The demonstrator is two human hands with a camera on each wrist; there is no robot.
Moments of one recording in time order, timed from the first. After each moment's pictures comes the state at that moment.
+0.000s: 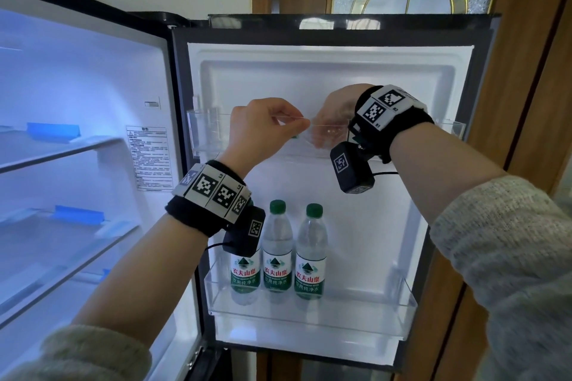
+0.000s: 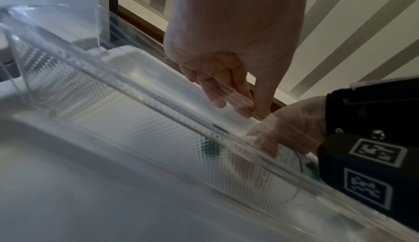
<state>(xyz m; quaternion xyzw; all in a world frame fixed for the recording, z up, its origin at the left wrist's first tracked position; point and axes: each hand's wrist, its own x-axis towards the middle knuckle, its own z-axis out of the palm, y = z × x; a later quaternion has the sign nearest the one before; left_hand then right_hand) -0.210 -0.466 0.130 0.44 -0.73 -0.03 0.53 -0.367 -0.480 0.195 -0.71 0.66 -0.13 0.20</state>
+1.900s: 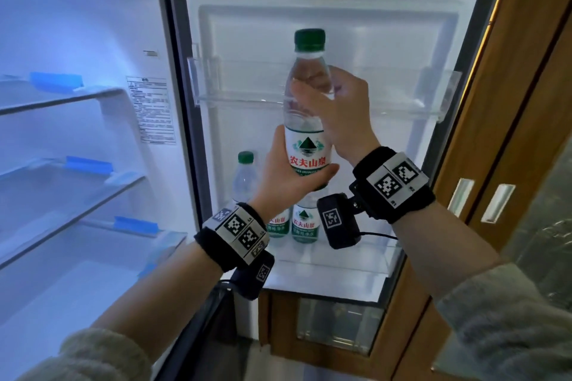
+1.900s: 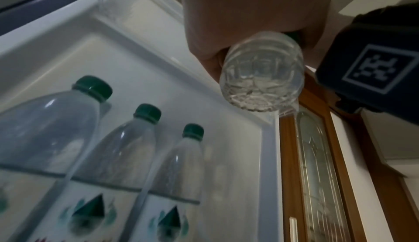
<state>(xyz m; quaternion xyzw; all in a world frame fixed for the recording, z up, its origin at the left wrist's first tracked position) -0.252 -0.414 -0.002 0.29 -0.67 -0.30 0.61 -0.354 -0.410 0.092 -0.70 0.27 -0.64 0.18</state>
